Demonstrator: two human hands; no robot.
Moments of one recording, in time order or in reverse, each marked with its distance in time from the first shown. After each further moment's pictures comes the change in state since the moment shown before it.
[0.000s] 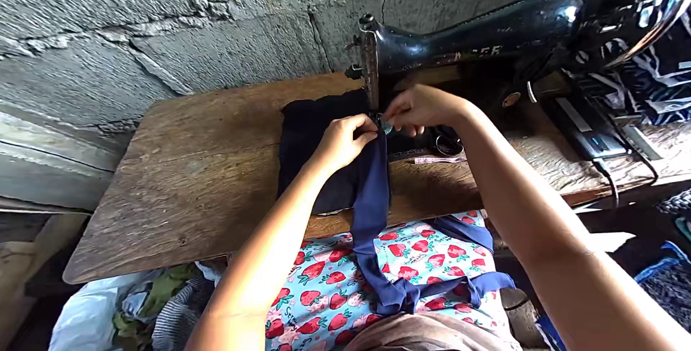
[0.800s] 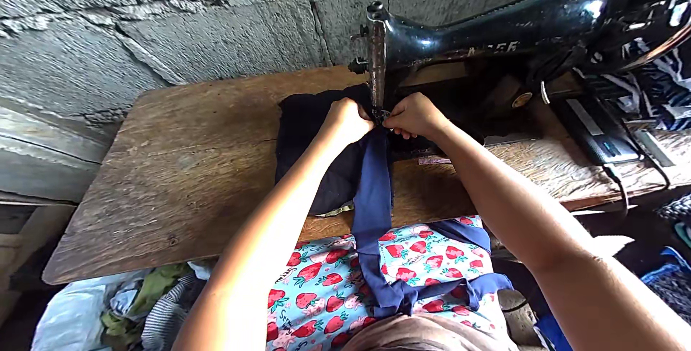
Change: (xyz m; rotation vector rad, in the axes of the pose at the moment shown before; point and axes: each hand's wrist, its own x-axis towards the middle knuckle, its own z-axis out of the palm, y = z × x) left_hand 0.045 0.015 -0.010 0.225 -0.219 -0.549; right_hand 0.027 0.012 0.034 0.143 0.197 0.331
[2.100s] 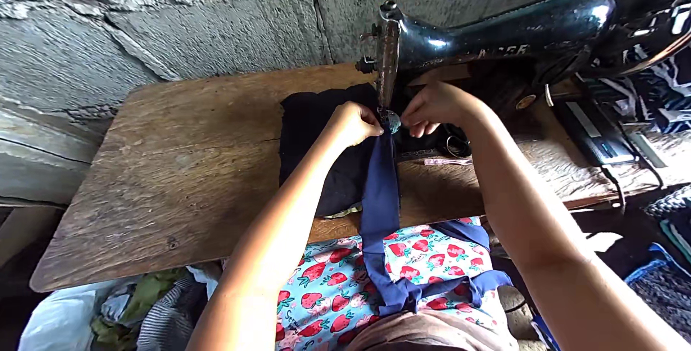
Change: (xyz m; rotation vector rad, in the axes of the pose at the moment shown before) left_hand -0.003 -0.015 -0.001 -0.230 -0.105 0.069; right_hand -0.013 -0.006 -0.035 -0.066 -0.165 -0.041
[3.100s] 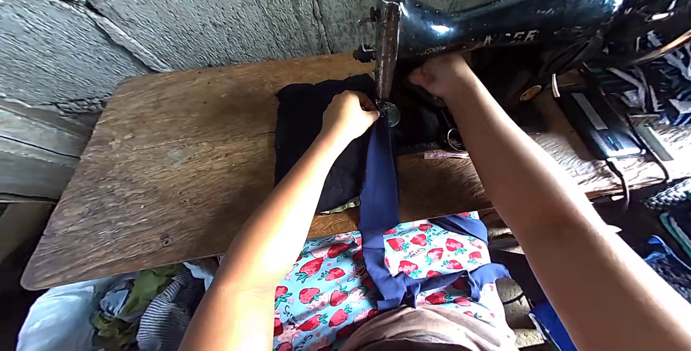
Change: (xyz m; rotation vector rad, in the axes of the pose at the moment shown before) left_hand 0.009 -0.004 0.011 0.095 0.147 -0.063; right_hand 0.029 -0.017 0.005 0.949 0.490 -0.105
